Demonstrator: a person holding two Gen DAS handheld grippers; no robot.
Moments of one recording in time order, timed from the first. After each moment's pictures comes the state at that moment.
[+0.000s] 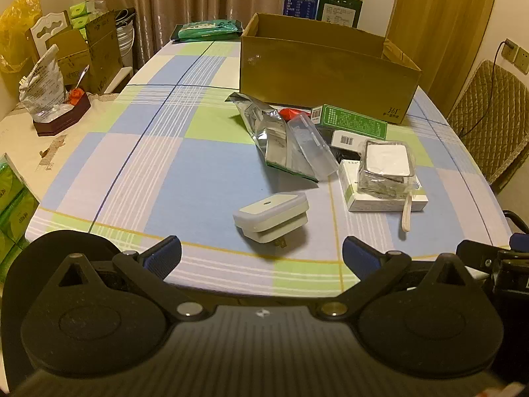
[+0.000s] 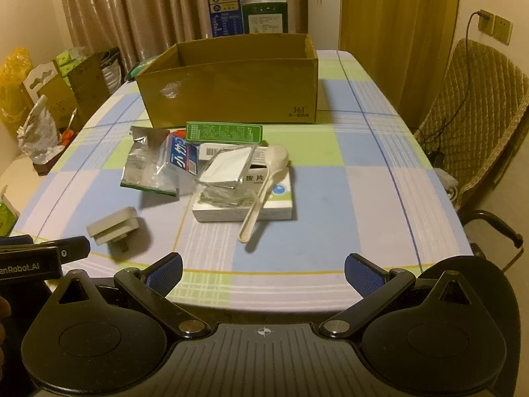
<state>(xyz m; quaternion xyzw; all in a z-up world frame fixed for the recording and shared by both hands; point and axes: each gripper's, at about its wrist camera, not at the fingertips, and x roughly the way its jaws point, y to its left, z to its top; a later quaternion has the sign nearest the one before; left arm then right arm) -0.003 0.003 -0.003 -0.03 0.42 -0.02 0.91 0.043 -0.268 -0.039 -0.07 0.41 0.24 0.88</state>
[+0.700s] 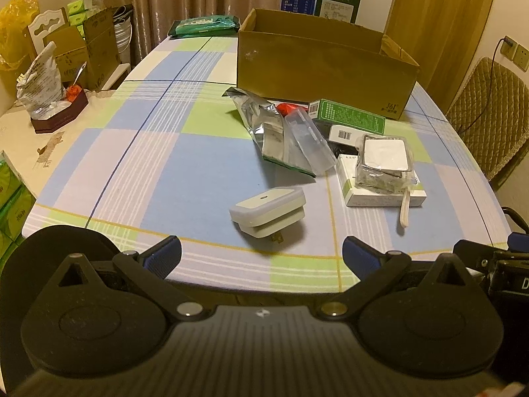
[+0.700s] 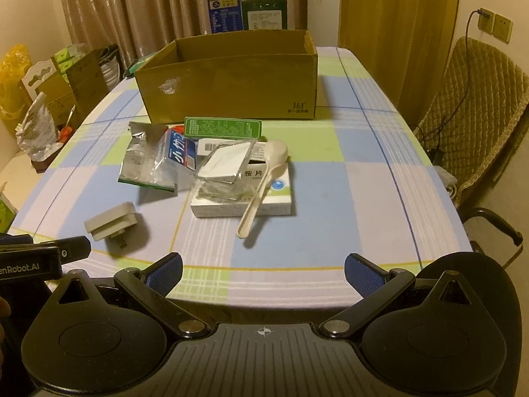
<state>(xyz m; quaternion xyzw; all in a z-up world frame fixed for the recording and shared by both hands) -0.004 0.001 -0.008 -0.03 0.43 -0.02 0.90 0.042 -0.268 -0.044 -0.07 0.42 0.24 0.87</state>
